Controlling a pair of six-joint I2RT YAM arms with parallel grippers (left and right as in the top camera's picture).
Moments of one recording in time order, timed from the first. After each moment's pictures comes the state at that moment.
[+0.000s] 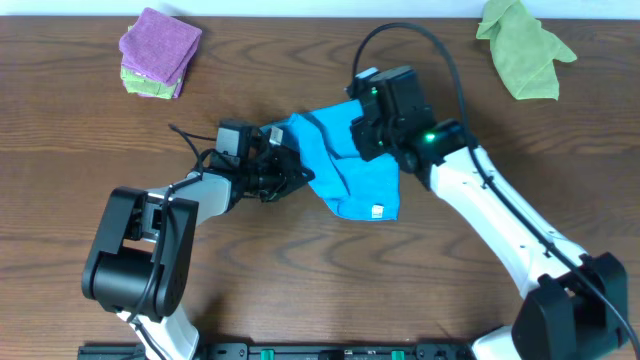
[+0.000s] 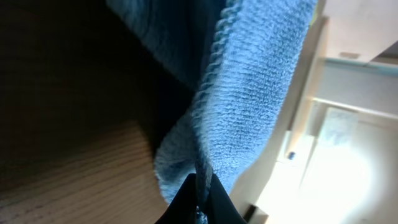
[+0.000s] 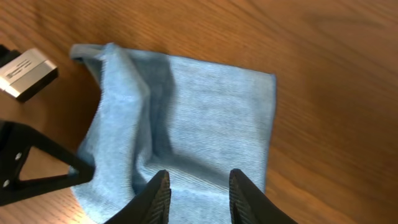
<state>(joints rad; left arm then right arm) -0.24 1.87 0.83 0.11 0.86 -0.81 0.44 1.65 1.29 -0.54 -0.02 -0.02</state>
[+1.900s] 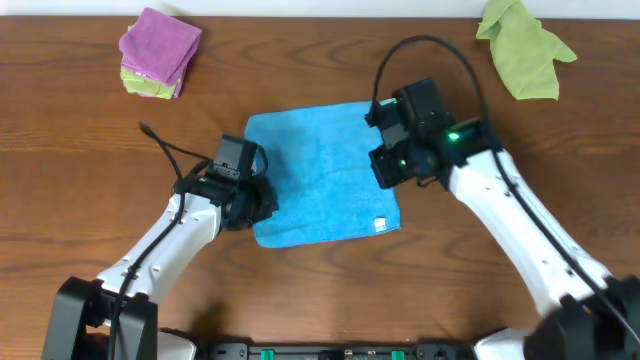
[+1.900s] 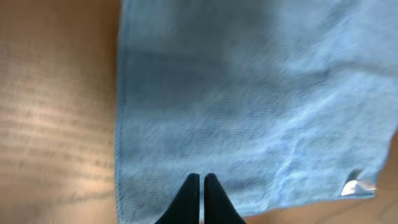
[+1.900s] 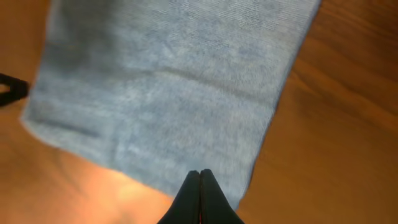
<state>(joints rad) -0.32 1.50 0.83 -0.58 0.25 -0.70 0.39 1.57 1.29 -0.90 -0.18 0.00</state>
